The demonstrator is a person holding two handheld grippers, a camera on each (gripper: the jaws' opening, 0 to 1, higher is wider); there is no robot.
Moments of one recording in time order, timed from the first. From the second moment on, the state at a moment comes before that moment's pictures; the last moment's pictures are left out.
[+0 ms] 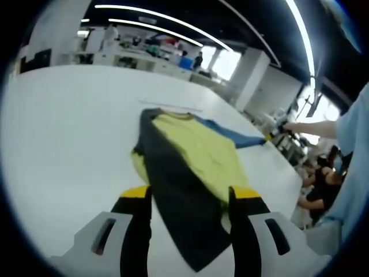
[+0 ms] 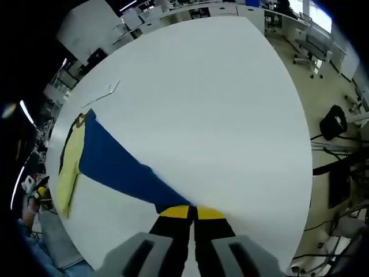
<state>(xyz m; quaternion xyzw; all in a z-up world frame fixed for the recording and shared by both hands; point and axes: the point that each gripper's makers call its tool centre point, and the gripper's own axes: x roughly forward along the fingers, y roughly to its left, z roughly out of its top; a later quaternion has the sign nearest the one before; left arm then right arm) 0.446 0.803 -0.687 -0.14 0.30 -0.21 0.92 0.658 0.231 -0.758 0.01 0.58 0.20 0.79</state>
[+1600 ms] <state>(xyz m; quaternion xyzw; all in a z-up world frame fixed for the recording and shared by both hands) 0.439 0.804 -0.693 -0.18 0.29 -0.20 0.92 0.636 0.273 -0.772 -0.11 0.48 0.25 0.83</state>
